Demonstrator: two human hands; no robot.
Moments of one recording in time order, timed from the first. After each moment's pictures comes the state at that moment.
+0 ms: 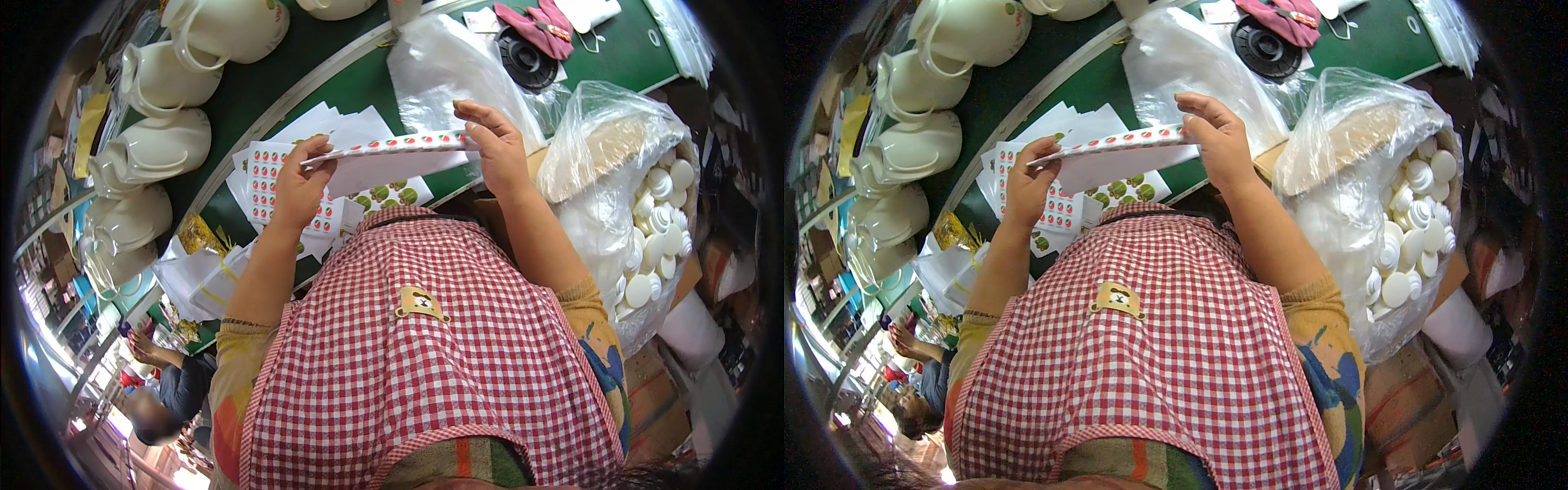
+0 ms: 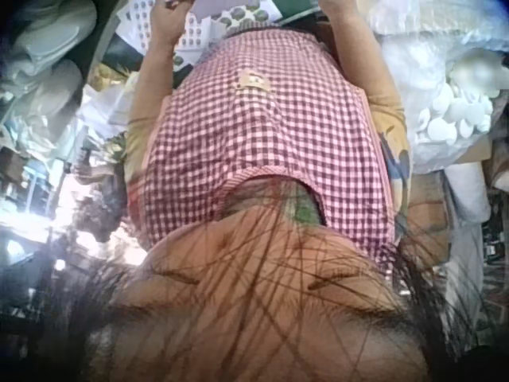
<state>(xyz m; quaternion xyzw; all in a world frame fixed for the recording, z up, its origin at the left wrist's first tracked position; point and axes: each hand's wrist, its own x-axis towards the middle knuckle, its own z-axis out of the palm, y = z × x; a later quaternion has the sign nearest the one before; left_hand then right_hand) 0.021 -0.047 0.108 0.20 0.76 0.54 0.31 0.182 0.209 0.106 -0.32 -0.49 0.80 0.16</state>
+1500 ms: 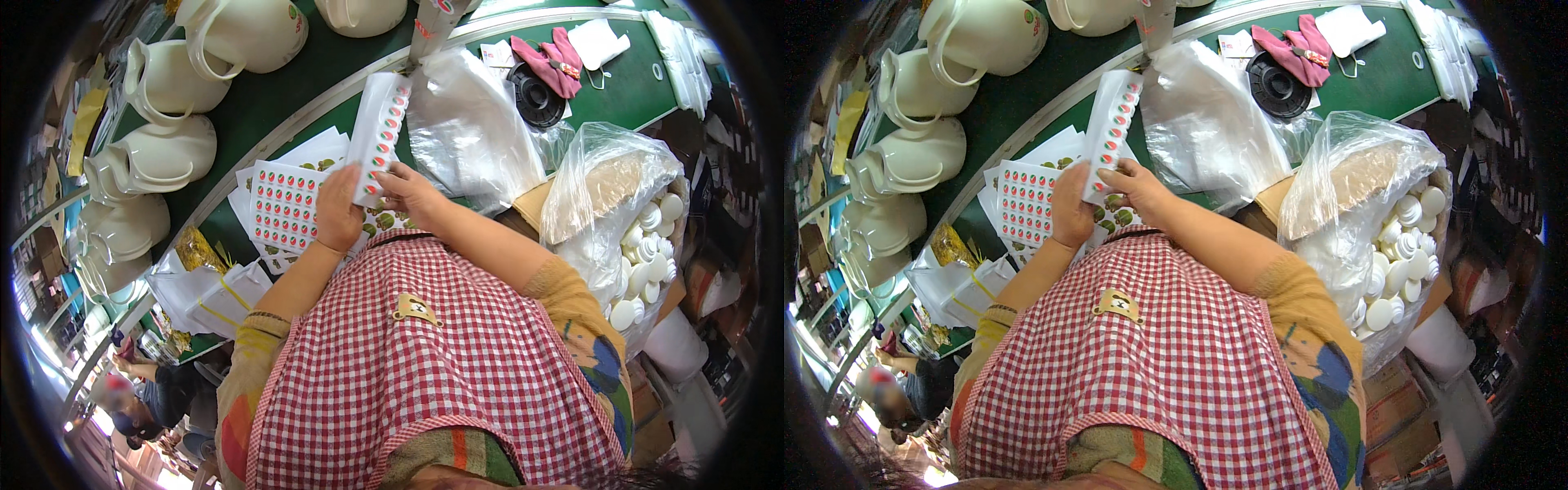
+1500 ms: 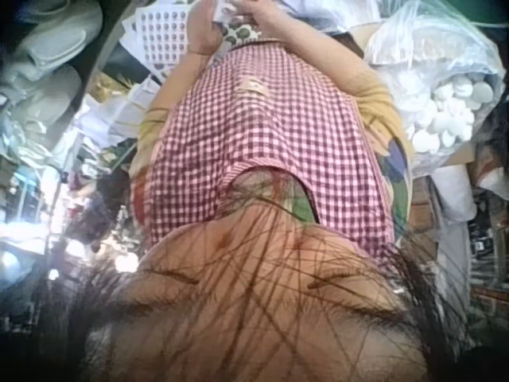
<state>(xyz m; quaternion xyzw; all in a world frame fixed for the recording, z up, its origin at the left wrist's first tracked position) 0.041 -0.030 0.040 0.45 0.81 0.39 0.01 0.118 0.136 0.059 -0.32 -0.33 0.88 -0.16</state>
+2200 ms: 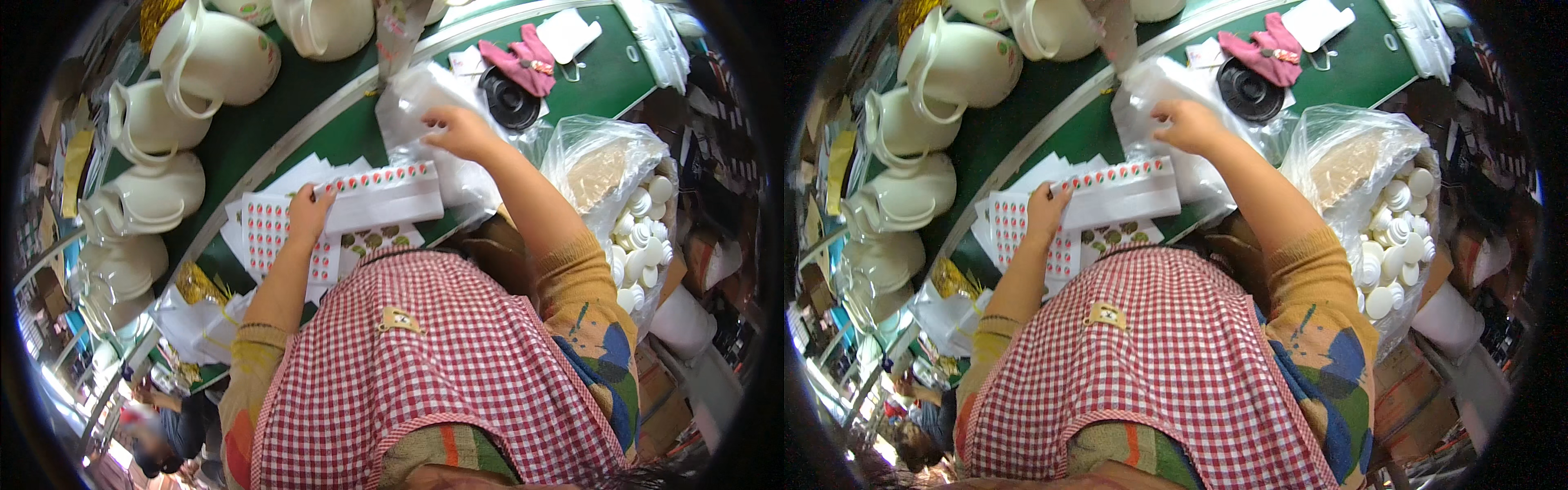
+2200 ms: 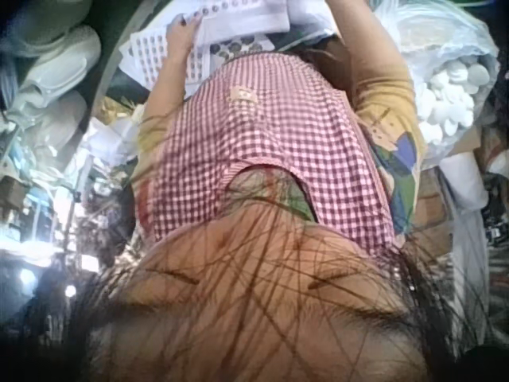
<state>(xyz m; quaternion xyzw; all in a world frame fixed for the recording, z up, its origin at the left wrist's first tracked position) -0.011 -0.030 0.005 0.08 0.87 0.33 0.36 0.097 0.302 0.058 -0.17 -0.90 0.40 -0.09</state>
